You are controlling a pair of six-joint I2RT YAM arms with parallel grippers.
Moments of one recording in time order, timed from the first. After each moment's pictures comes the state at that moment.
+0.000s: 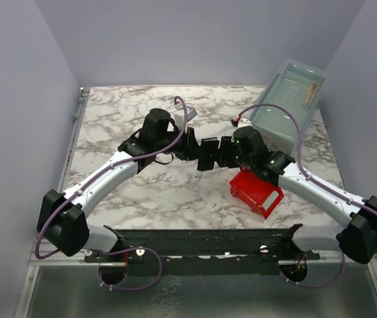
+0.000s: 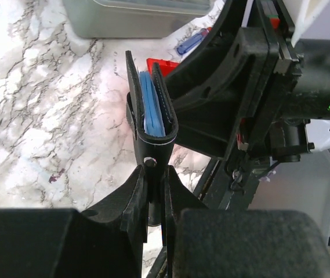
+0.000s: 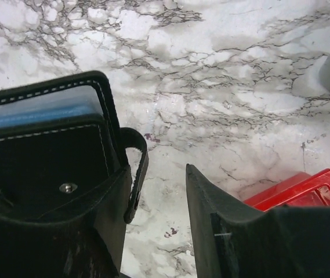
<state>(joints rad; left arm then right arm) -0.59 1.36 1.10 -0.20 0.59 -0.37 0.72 1.26 0.98 -0.35 0.15 0.50</state>
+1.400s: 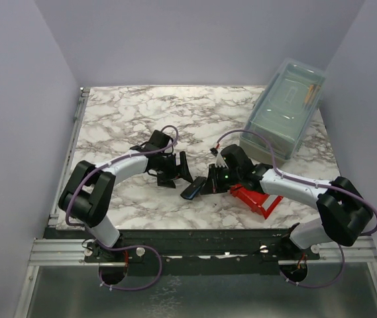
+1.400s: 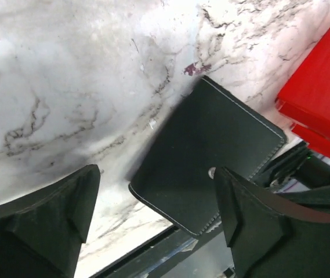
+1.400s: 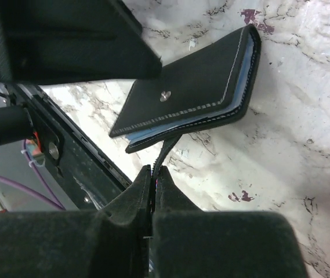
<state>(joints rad) -0.48 1.65 0.92 -0.37 0.47 -0.65 0.74 1.44 0.76 -0.14 -0.38 0.59</state>
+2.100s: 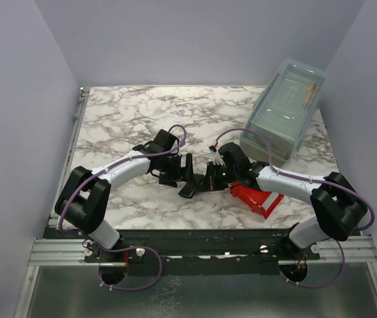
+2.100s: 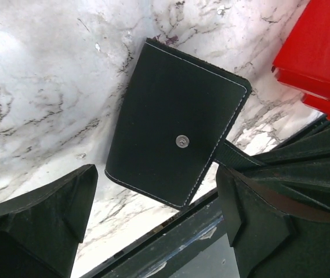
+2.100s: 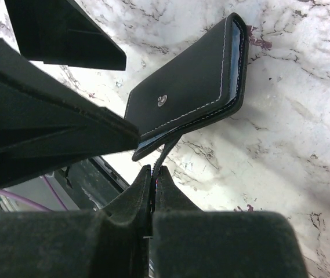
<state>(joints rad) -0.56 1.57 0.95 -0.47 0.44 -0.53 0.74 1.49 0.79 -0.10 -0.38 0.65</state>
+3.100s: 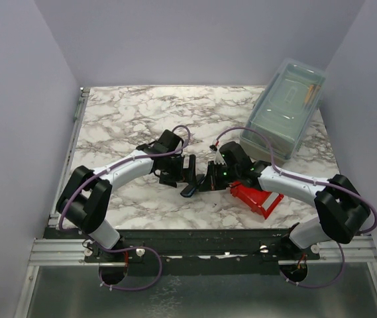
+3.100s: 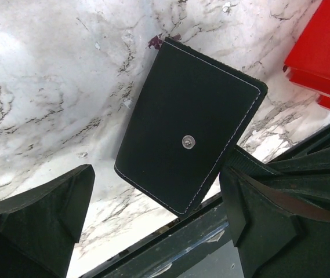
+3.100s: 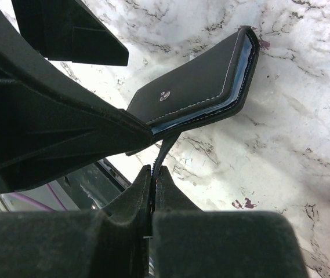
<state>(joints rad) -0.60 1.58 0.99 -0.51 0.36 -0.51 0.74 1.46 0.80 -0.14 -0.37 0.63</state>
